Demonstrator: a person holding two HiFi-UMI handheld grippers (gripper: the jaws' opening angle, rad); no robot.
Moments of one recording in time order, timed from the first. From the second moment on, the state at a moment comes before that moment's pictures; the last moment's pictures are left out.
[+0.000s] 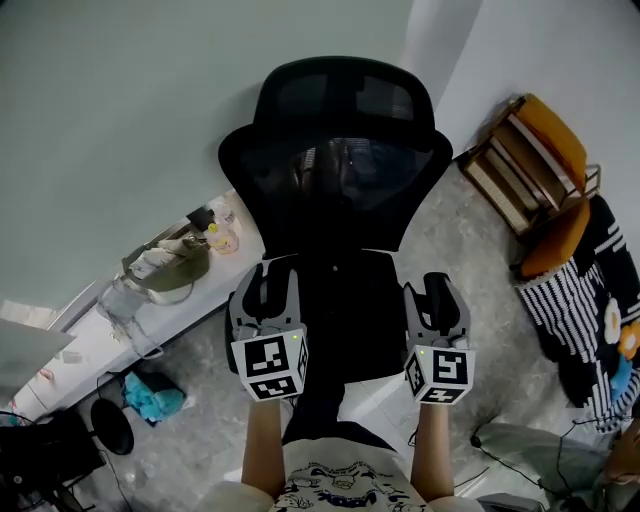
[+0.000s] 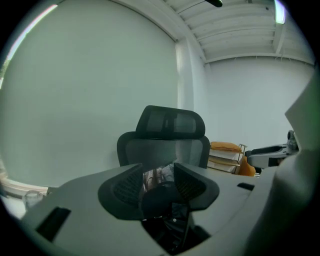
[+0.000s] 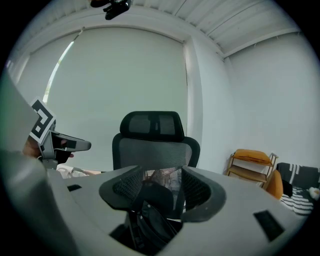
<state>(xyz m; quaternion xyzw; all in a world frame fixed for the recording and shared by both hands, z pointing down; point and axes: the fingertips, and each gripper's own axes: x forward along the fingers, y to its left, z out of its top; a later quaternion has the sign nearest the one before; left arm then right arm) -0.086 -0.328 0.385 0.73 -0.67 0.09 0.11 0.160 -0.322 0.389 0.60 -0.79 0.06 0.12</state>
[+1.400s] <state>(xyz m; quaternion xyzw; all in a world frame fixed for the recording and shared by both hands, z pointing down) -0.033 -0.432 0.628 0.75 -0.58 0.21 0.22 0.200 -0.399 0.640 0.52 -0.78 0.17 0.31</state>
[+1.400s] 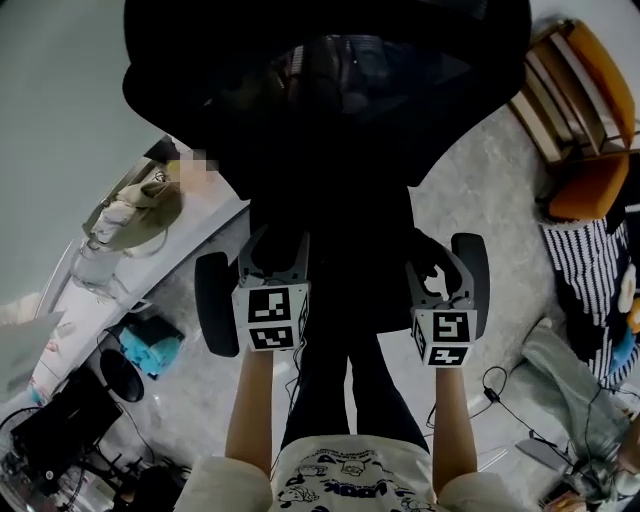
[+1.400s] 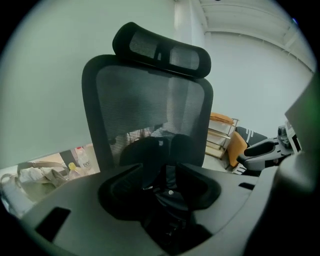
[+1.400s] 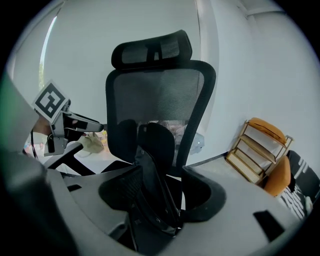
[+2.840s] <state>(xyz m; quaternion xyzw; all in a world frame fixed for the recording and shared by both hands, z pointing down) 0.063 -0.522 0.814 0.85 -0.35 0.26 0.28 0.219 -0.414 0.746 0.51 -0.70 0.20 0.46</state>
